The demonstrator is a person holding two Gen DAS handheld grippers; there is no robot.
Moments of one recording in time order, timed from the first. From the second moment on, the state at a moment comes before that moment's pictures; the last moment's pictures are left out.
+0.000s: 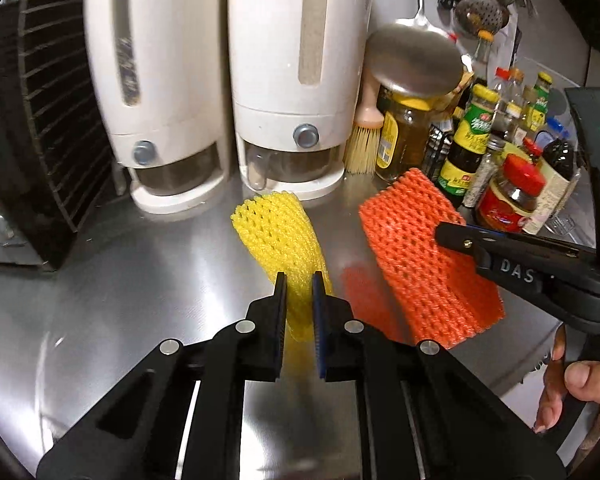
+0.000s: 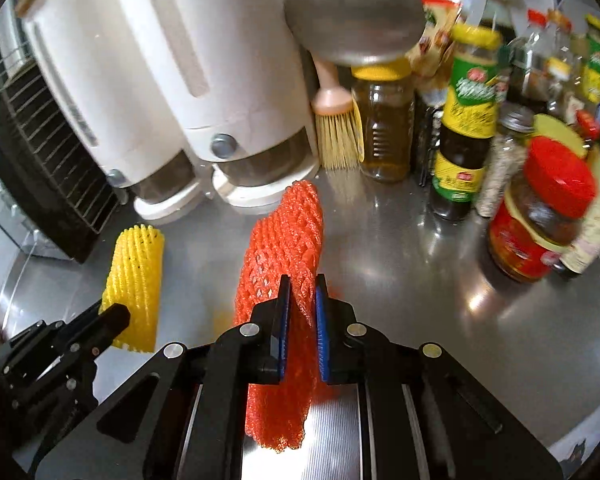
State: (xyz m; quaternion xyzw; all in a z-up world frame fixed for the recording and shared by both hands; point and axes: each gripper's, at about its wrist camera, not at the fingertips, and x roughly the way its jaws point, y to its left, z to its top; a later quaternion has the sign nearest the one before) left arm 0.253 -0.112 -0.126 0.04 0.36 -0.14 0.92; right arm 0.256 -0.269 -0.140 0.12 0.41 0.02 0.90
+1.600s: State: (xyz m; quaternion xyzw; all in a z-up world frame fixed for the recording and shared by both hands) left arm 0.064 -0.075 -0.397 0.04 0.54 -0.17 0.82; right arm 0.055 -0.229 -0.406 0.10 0.54 0.02 0.83
